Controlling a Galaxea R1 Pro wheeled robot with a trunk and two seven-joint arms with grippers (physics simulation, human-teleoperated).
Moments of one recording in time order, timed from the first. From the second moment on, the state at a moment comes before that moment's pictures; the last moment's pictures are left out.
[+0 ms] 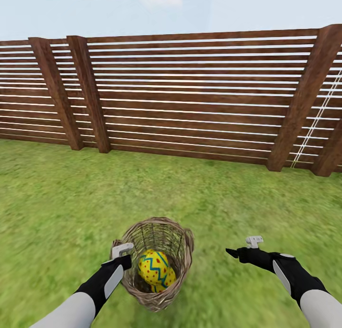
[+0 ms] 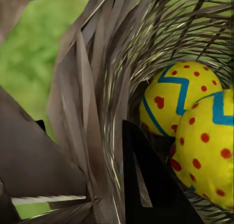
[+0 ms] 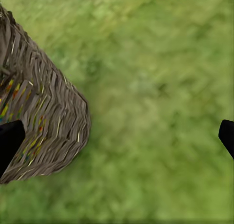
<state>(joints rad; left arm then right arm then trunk) -0.63 -0.05 -0.11 -0.41 0.37 0.21 0.28 -0.64 -0.25 -0.10 -0.47 -0.01 0.23 0.66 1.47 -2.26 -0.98</state>
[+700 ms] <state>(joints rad) -0.63 -0.06 -0.12 -0.41 0.37 0.21 0.28 -0.64 -0.24 -0.10 -0.47 -0.01 0.23 0.66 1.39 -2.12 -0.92</state>
